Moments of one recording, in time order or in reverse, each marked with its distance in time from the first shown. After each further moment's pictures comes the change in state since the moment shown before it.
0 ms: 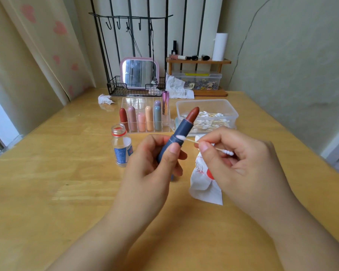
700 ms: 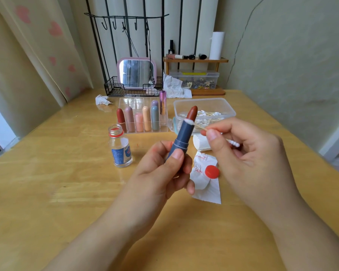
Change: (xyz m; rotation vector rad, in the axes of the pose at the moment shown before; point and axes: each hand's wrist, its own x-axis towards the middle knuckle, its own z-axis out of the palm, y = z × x) left_hand -0.003 0.002 0.001 -0.429 -0.255 -0.236; right_hand 0.002 0.002 -0.005 0.004 0.101 0.009
